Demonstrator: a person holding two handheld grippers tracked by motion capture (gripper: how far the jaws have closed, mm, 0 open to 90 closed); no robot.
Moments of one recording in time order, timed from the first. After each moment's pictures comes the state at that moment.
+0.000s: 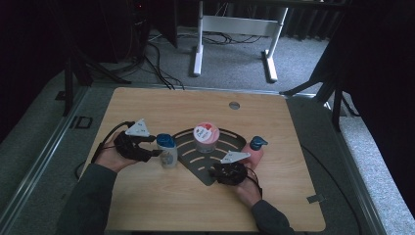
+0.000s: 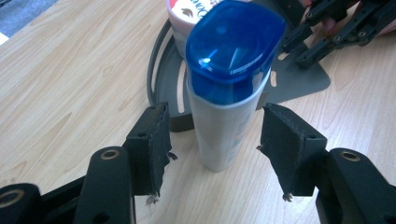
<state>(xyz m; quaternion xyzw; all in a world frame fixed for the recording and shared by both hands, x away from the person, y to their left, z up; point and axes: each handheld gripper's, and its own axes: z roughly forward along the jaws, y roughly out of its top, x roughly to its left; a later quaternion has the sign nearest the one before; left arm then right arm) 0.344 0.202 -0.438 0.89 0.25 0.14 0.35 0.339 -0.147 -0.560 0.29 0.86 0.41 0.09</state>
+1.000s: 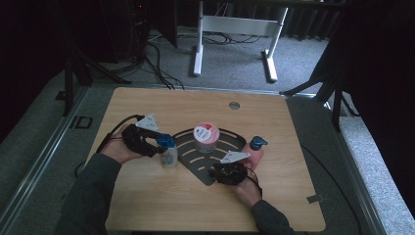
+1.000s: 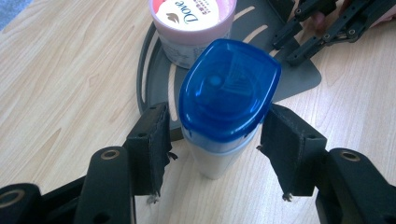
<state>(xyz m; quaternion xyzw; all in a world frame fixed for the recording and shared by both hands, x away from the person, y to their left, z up) 0.362 0.183 -0.425 0.92 0.22 0.11 0.32 0.339 -0.147 -0.560 0.29 0.86 0.41 0.09</state>
